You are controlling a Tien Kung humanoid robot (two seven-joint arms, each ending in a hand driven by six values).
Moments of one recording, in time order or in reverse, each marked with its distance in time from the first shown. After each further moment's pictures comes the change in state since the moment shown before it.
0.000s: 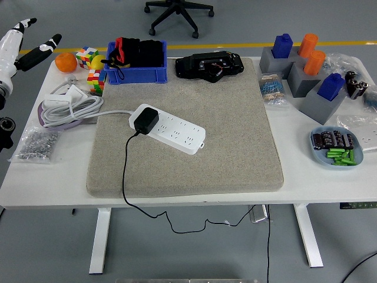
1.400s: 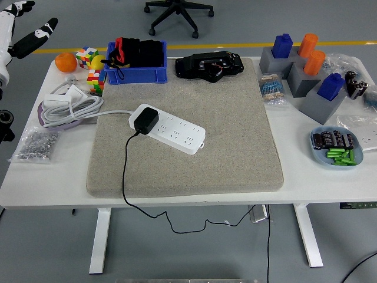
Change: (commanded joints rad) left arm -0.011 -0.020 -0.049 -0.008 -0.020 0.064 -0.097; right arm 0.000 0.010 0.004 0.001 -0.007 -0.003 0.001
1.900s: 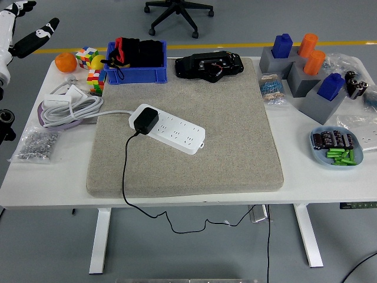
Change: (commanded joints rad) left arm 0.000 -0.008 -0.002 0.001 -0.001 -0.004 0.000; right arm -0.008 0.015 0.037 -0.004 -0.012 0.000 0.000
